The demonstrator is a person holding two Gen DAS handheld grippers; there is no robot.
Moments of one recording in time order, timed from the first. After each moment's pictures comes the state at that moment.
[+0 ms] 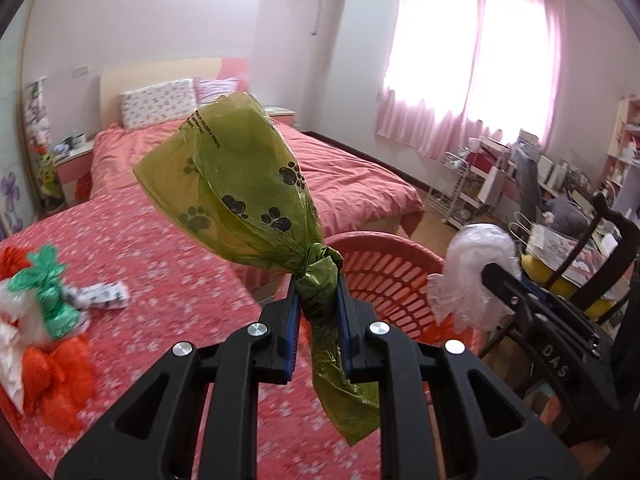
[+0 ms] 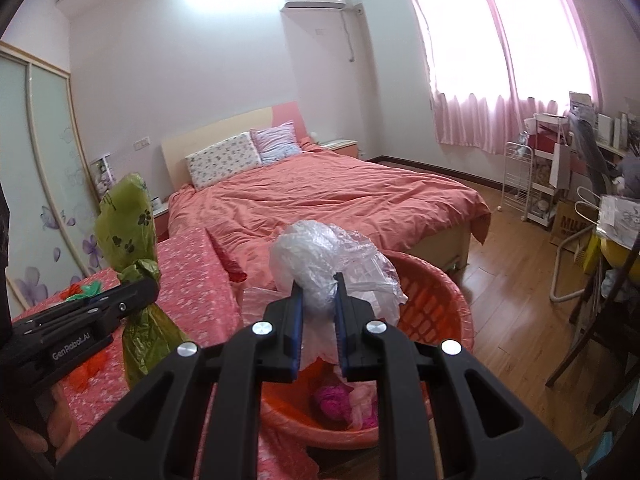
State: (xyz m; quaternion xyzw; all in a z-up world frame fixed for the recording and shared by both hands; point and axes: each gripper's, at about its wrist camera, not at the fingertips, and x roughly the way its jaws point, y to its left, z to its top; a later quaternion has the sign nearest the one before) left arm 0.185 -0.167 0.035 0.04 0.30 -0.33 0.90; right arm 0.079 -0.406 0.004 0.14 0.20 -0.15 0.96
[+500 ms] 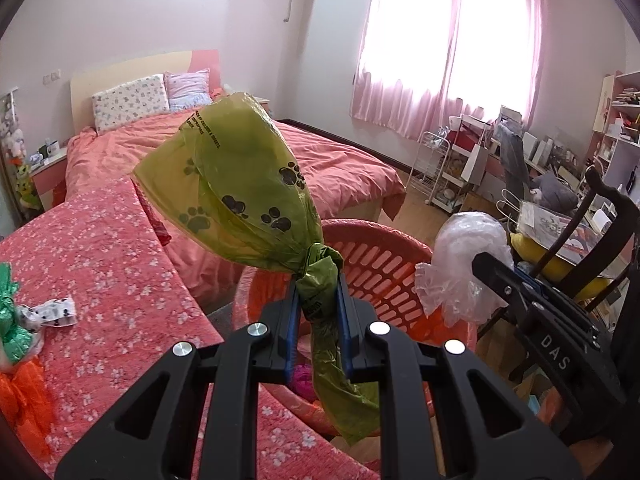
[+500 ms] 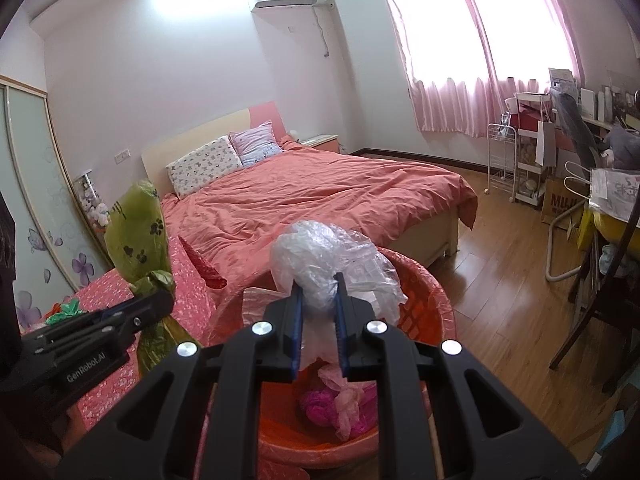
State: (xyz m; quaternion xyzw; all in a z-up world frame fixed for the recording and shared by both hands) left arm 0.195 -0.206 0.015 0.06 0.31 -0.36 0.88; right arm 0.088 -0.441 -0.017 0.18 0.20 -0.18 0.95
